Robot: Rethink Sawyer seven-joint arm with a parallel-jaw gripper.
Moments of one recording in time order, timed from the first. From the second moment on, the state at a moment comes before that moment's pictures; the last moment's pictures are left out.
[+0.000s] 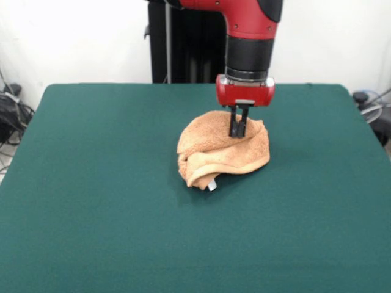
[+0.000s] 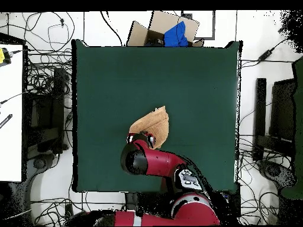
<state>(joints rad) -0.21 -0.56 0.02 2.02 -0.06 -0.15 1.57</state>
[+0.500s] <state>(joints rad) -0.21 -0.63 0.02 2.02 -0.06 -0.06 1.57</state>
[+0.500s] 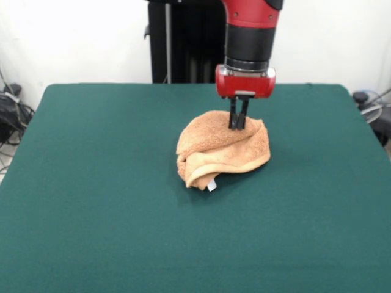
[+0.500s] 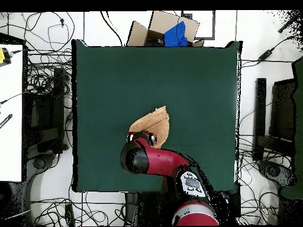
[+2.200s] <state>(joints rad) -0.22 -0.65 0.02 2.03 -0.06 -0.03 1.57</state>
